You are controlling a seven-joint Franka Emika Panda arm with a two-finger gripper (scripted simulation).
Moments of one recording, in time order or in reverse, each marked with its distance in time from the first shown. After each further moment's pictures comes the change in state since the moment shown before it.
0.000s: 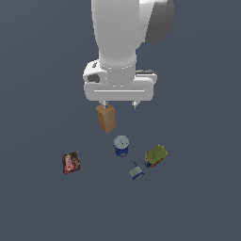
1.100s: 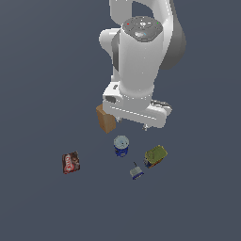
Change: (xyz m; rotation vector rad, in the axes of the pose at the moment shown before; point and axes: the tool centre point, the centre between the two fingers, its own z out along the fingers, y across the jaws) arm 0.036 -0.044 0.054 -0.012 0.010 0.311
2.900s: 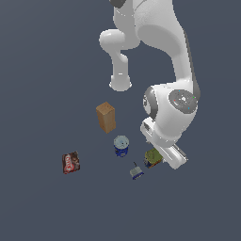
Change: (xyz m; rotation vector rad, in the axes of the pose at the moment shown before) arm 0.002 -0.116 0.137 0.002 0.025 0.671
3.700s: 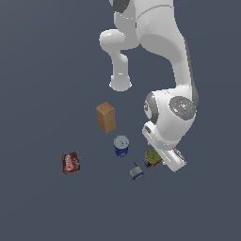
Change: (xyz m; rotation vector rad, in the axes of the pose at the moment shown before) arm -0.006 -0.005 0.023 0.003 0.001 0.047
